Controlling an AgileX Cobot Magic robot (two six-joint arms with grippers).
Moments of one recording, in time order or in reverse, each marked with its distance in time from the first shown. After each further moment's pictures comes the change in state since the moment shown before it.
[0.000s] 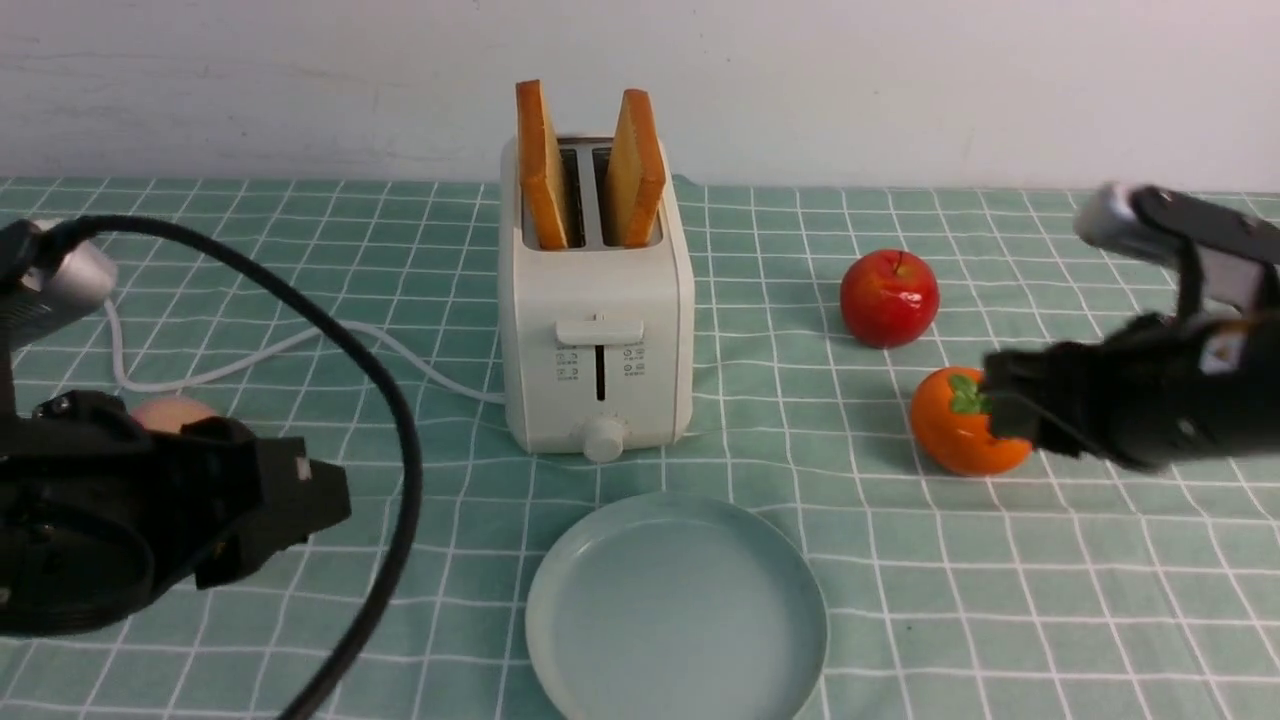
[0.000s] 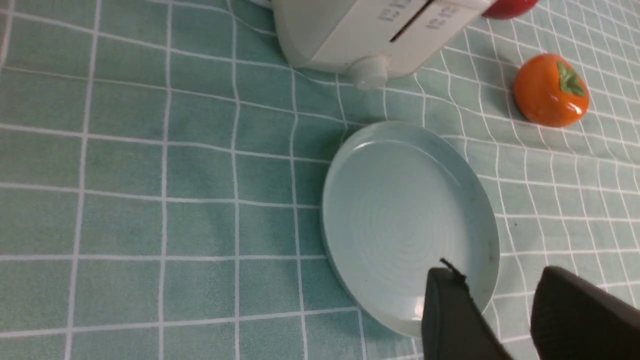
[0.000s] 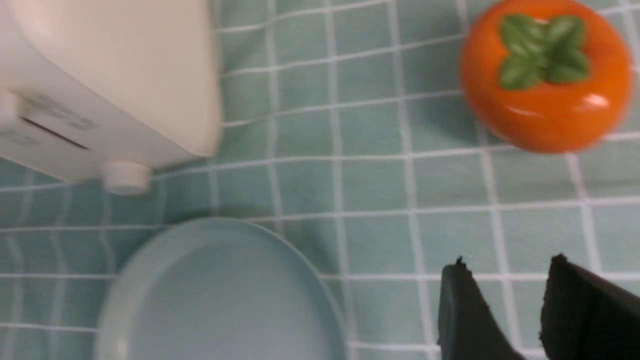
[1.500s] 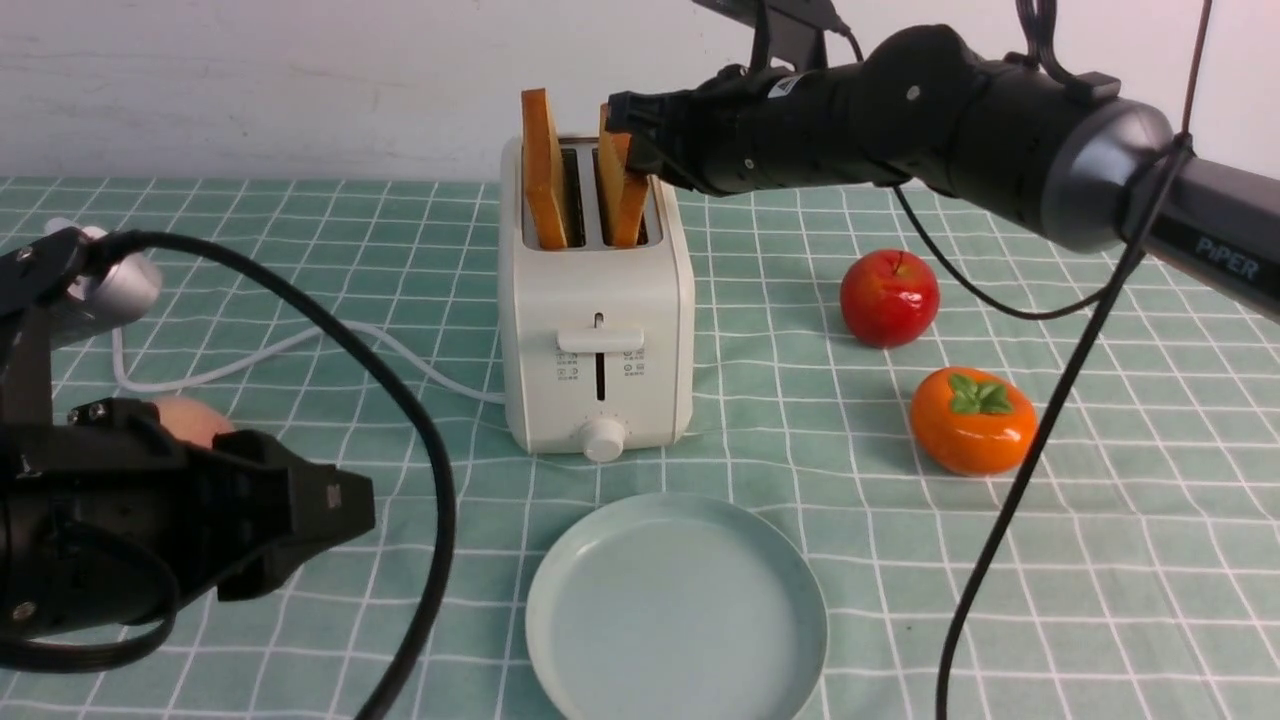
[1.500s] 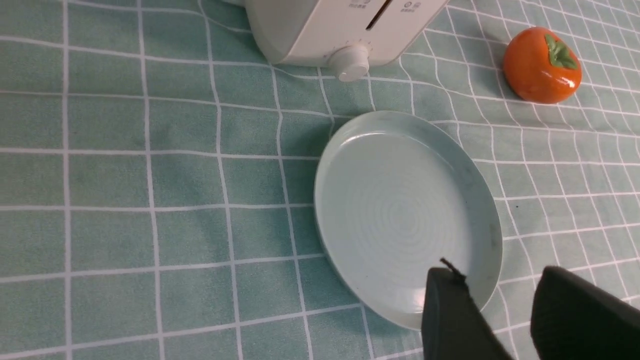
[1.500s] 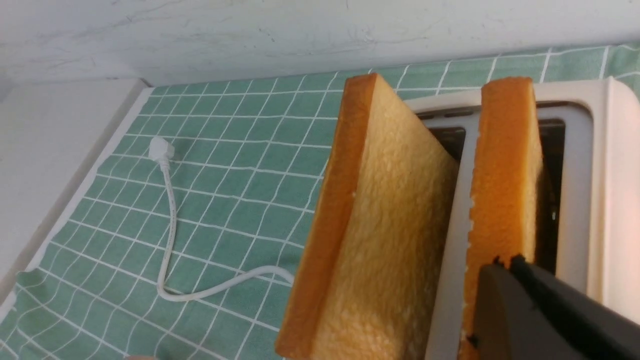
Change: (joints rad) right arm 0.145 0.682 -0.857 0.386 -0.127 -0.374; left arm -0.043 0.008 0.000 0.039 -0.018 0.010
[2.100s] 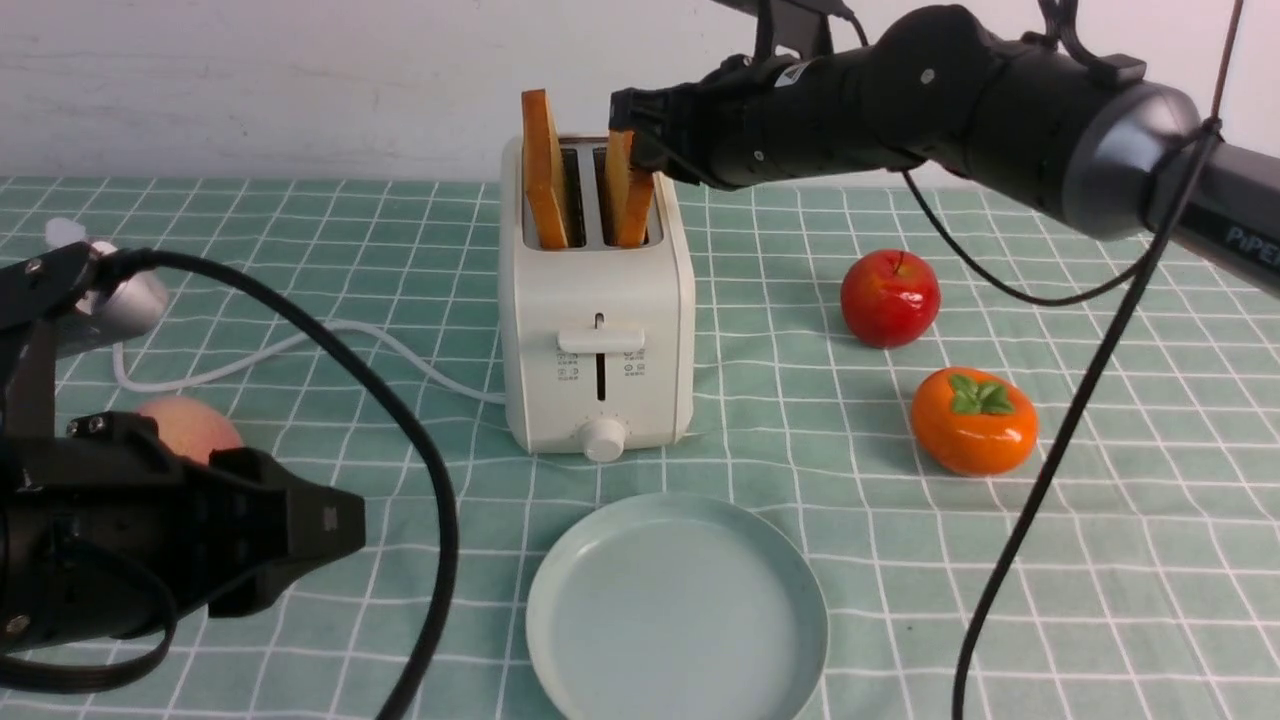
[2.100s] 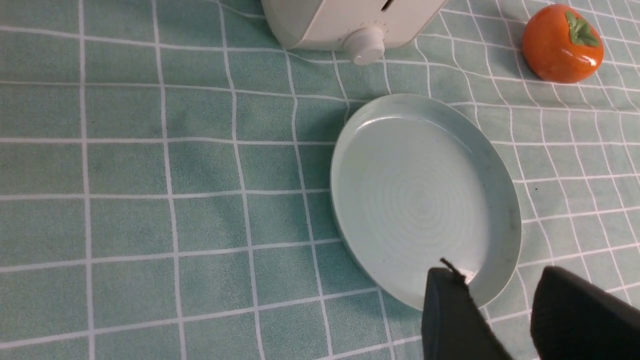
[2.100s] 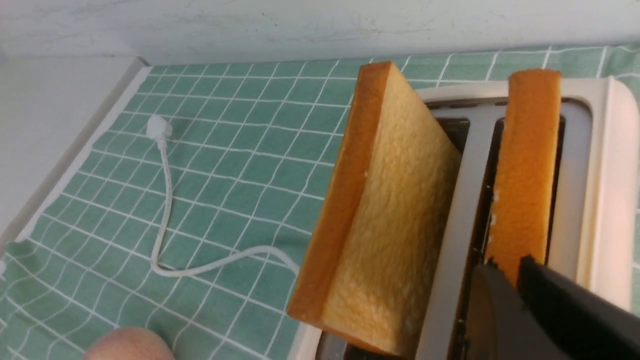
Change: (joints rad) right arm 0.000 -0.051 0.002 -0.088 0.057 0.000; left arm 0.000 0.000 0.000 0.029 0.030 0.000
